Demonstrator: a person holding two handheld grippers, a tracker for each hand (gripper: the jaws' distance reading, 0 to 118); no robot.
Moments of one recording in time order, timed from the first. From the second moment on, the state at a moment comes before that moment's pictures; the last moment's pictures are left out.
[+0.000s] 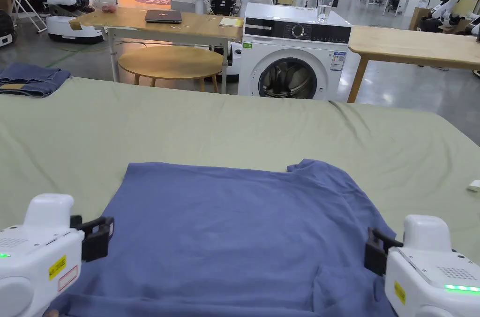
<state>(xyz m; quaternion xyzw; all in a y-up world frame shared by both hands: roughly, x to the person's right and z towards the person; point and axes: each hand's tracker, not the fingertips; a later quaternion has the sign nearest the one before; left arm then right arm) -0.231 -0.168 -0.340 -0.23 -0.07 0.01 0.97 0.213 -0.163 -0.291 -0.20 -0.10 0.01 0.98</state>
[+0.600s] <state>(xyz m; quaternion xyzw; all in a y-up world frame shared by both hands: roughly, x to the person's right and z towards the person) -0.234 -0.160 -0.335 -0.28 -0.06 0.00 0.96 0.164 -0.160 -0.289 -0.13 -0.05 0.01 0.99</state>
